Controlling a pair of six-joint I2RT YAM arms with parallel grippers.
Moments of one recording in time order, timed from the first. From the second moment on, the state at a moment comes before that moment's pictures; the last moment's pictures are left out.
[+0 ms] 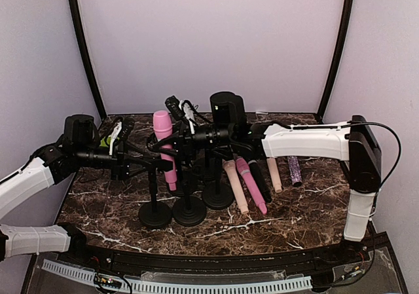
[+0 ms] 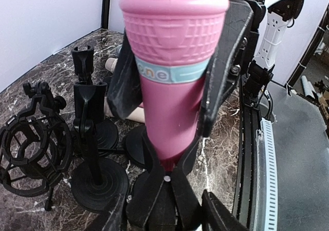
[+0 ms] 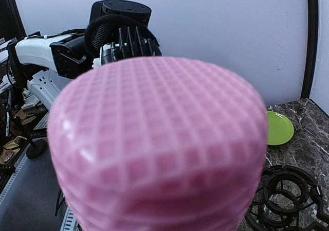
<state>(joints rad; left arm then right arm) -0.40 0.94 0.72 -0.30 0.82 0.16 1.01 1.92 1.51 0.26 -0.65 0.11</state>
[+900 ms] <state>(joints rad) -0.40 0.93 0.72 -0.31 0.75 0.18 0.99 1.90 1.46 0.35 -0.55 0.21</state>
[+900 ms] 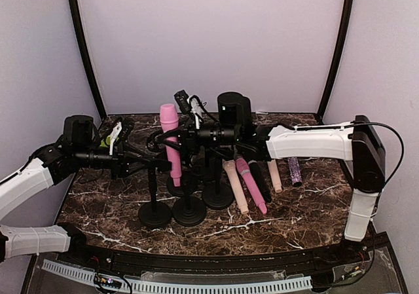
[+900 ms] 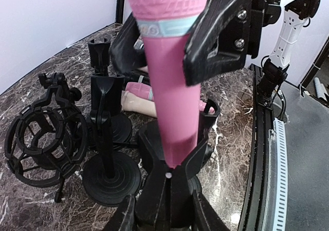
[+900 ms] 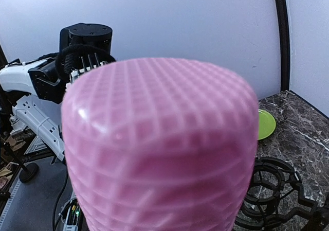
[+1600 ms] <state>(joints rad) -0.41 0.88 0.67 -0.21 0.61 0.01 0.96 1.44 1.17 0.44 -0.25 0.21</state>
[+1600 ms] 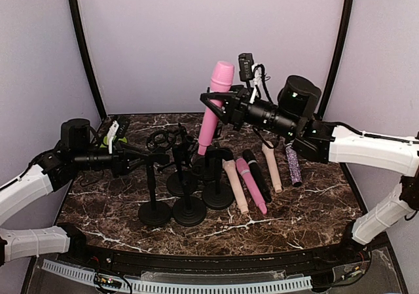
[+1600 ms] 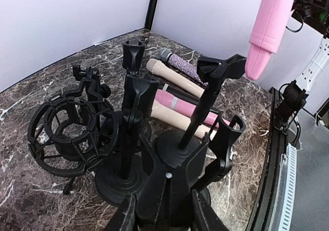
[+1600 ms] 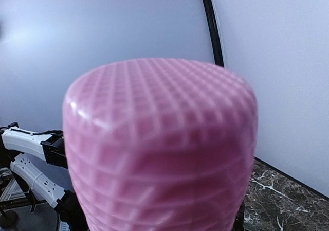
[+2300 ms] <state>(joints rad) -0.51 0.83 0.57 -0.04 0.39 -0.04 0.93 1.31 0.97 0.45 -0.13 0.21</state>
